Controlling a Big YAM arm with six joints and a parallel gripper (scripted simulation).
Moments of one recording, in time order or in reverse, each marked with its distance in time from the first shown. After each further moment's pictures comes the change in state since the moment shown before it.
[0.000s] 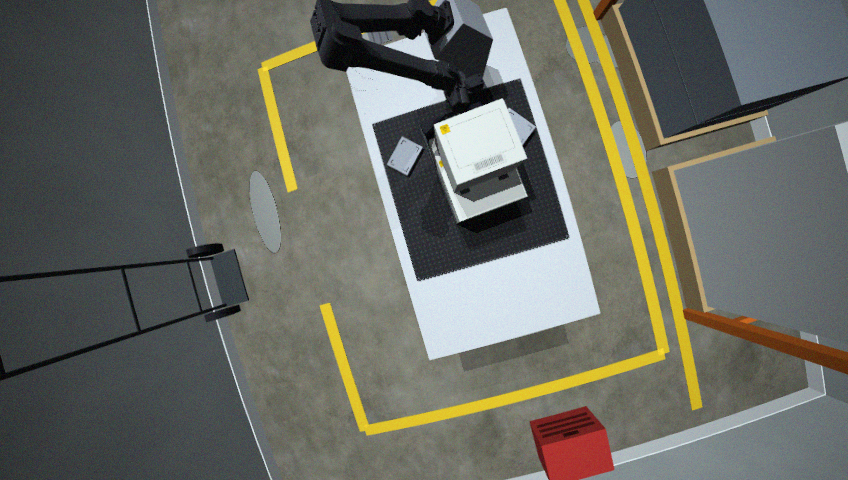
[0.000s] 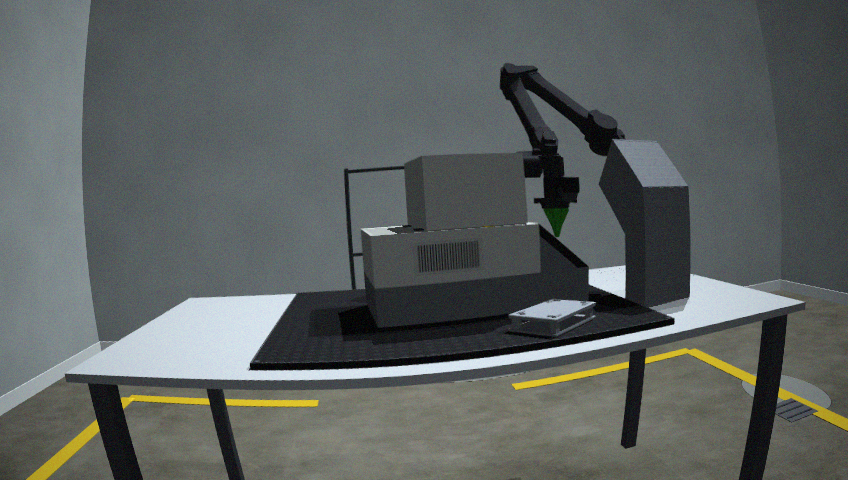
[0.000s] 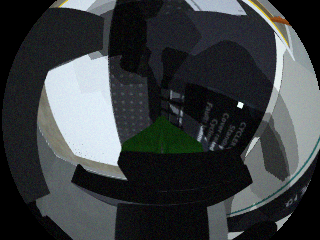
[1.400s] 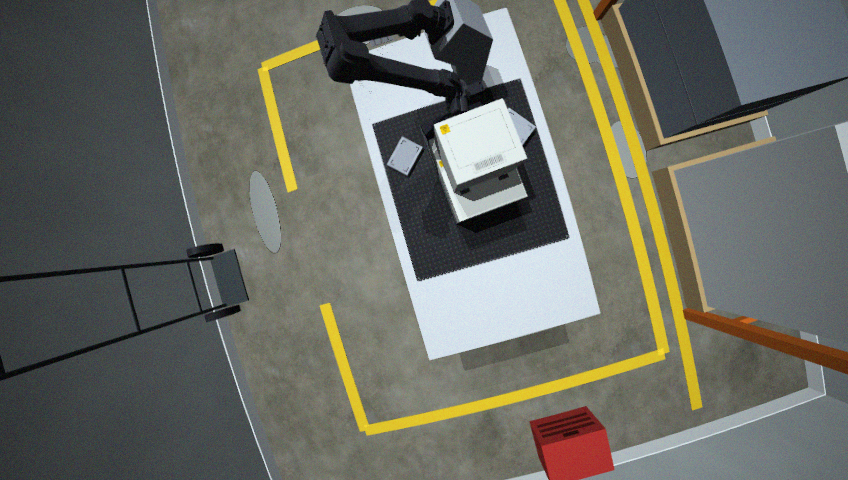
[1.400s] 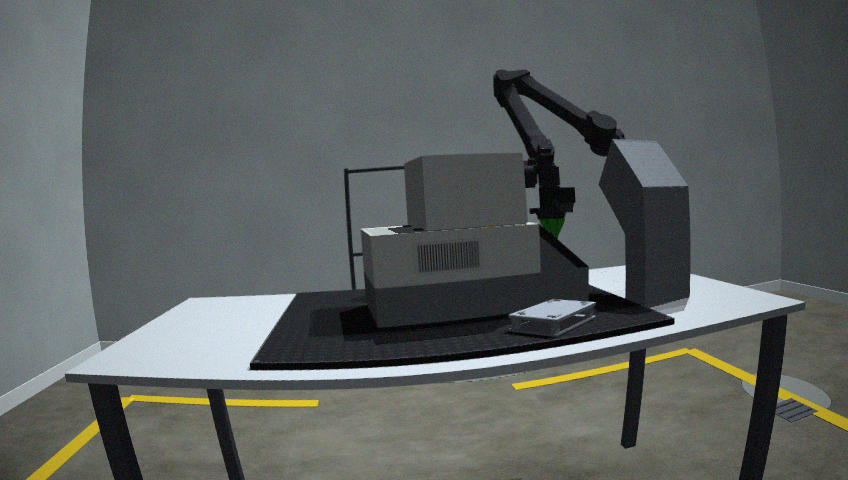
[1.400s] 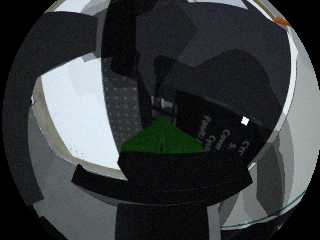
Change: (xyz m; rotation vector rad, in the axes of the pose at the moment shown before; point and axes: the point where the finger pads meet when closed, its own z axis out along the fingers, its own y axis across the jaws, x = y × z) arm -0.002 -0.012 0.025 -0.019 -0.003 -0.007
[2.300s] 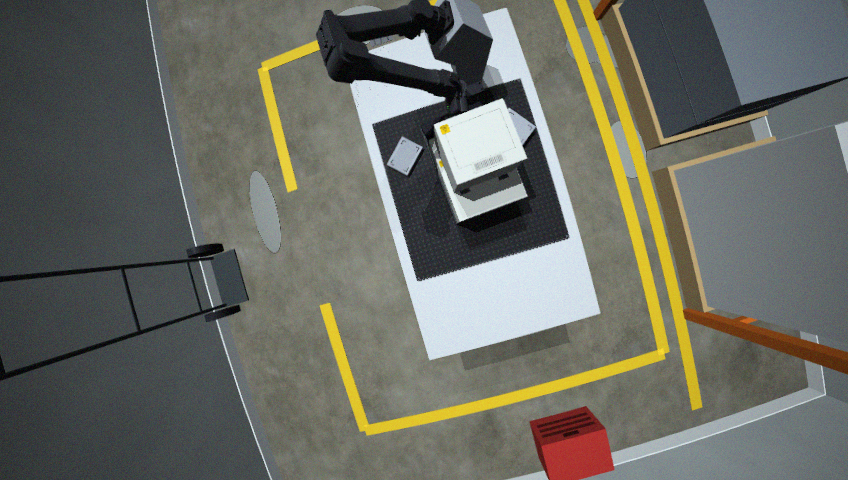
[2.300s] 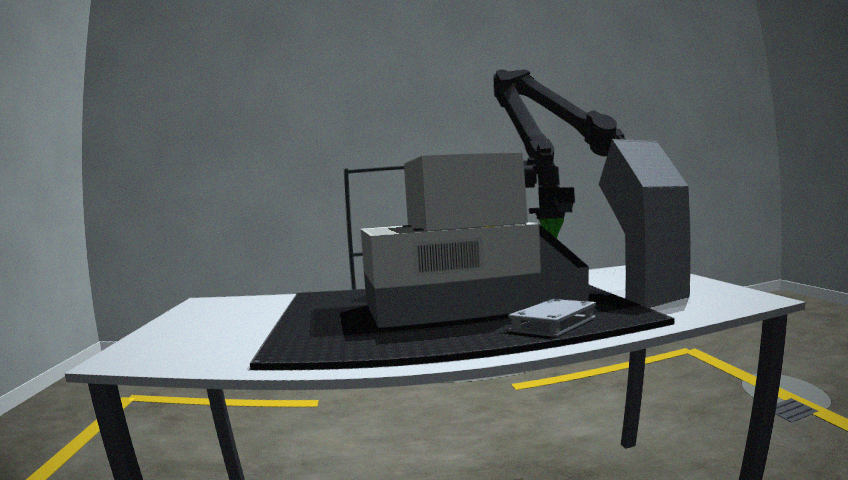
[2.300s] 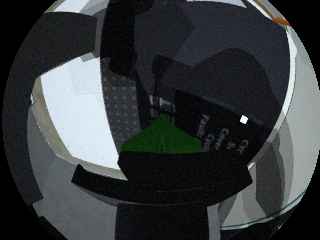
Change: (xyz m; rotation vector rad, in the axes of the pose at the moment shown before) arm 0.001 -0.002 0.000 0.005 0.001 0.000
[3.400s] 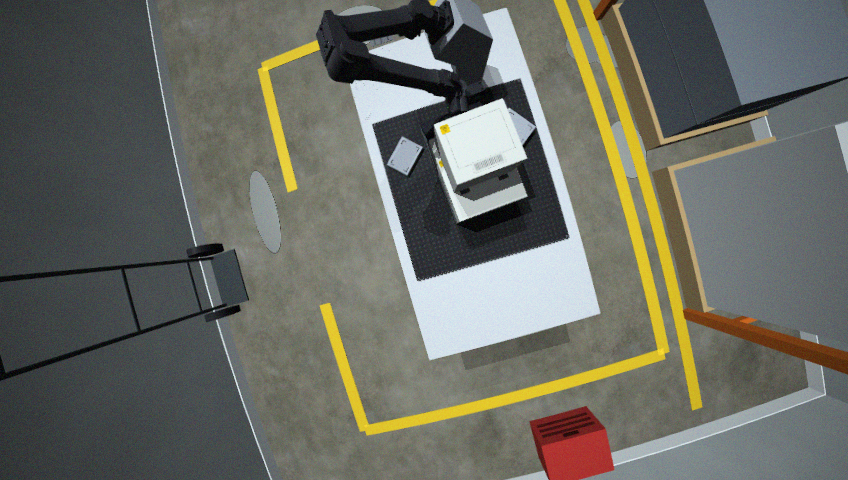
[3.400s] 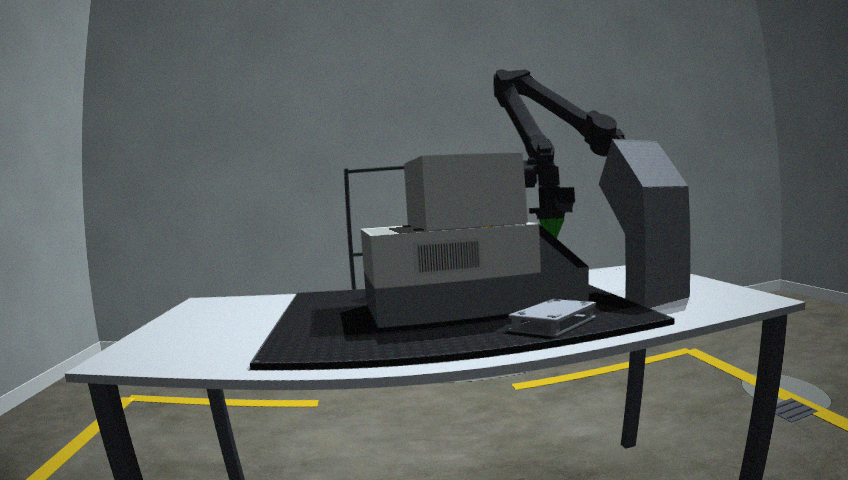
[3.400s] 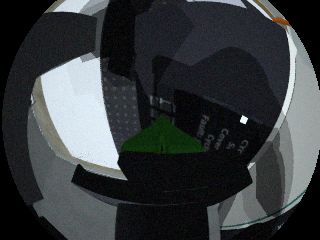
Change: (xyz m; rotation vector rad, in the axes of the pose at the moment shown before) arm 0.000 0.000 0.000 0.000 0.000 0.000
